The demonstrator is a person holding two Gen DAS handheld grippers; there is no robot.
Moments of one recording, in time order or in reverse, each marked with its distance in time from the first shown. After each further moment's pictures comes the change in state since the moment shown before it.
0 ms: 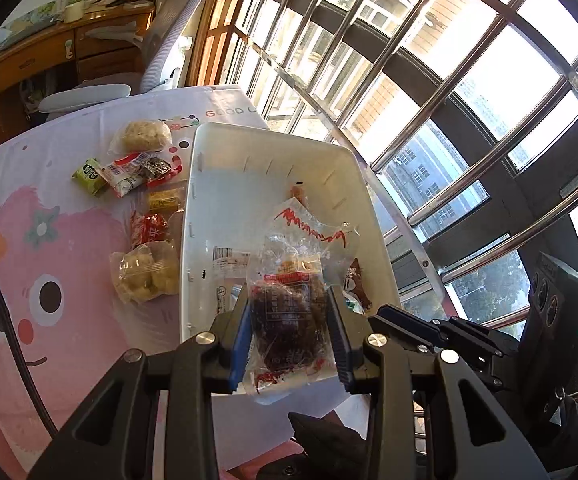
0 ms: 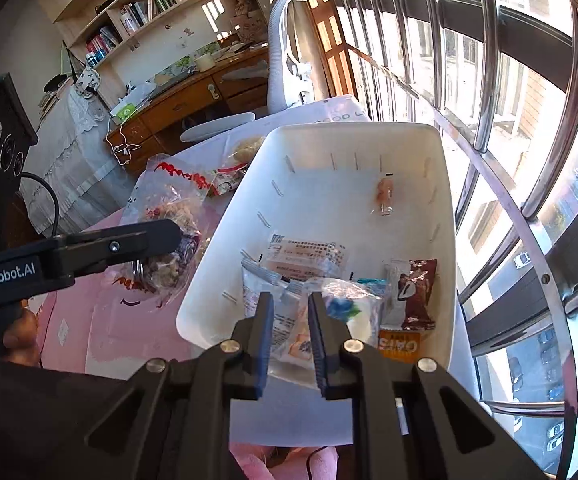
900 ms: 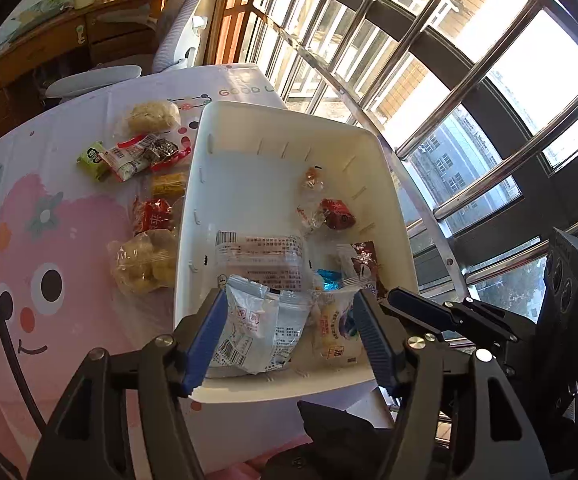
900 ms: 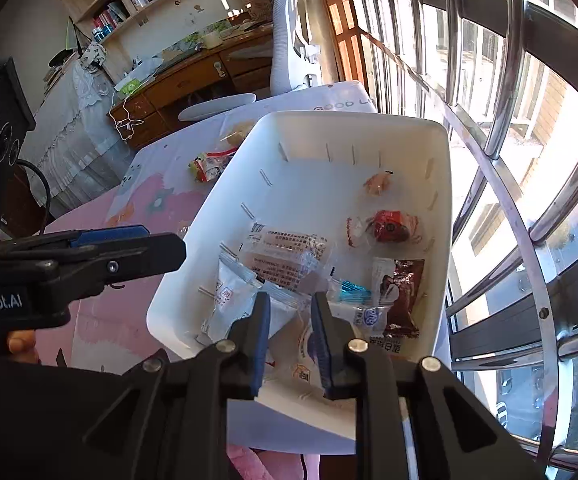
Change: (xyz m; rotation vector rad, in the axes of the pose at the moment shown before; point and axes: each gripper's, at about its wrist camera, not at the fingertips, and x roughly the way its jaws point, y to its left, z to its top) left arm 0.029 -0.003 0.005 -0.037 0.077 0.093; right arm 0.021 -0.014 0.017 -0.063 0.083 0.013
